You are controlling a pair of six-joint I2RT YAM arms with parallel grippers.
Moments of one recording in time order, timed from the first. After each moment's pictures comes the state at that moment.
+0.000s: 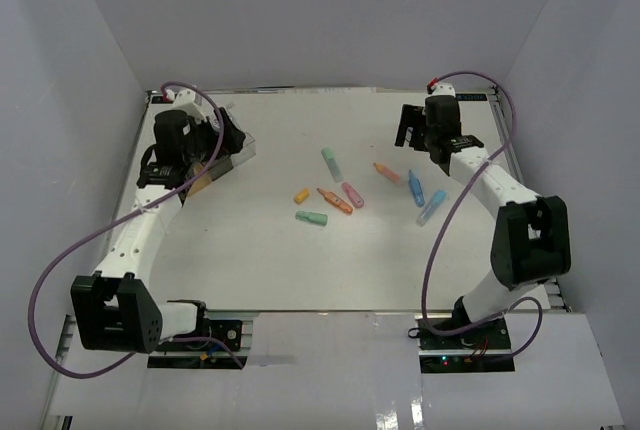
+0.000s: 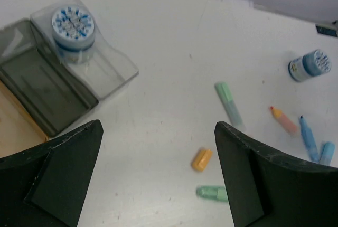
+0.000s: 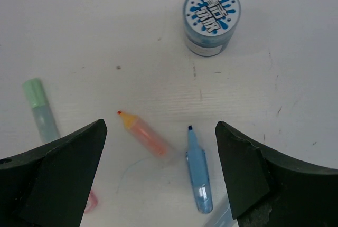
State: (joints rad) left arm -0.07 1.29 1.11 -0.15 0.16 -0.32; right arm 0.30 1.53 1.19 -0.22 0.16 0.25
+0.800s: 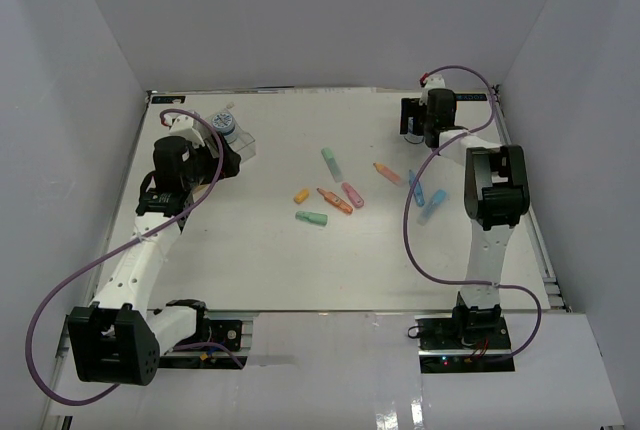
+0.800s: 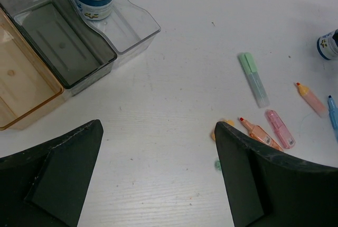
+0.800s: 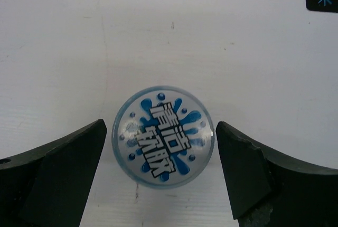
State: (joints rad) left arm -0.07 1.09 0.84 -0.16 0.12 -0.30; right arm 0.13 2.11 1.43 0.17 0.03 -0.01
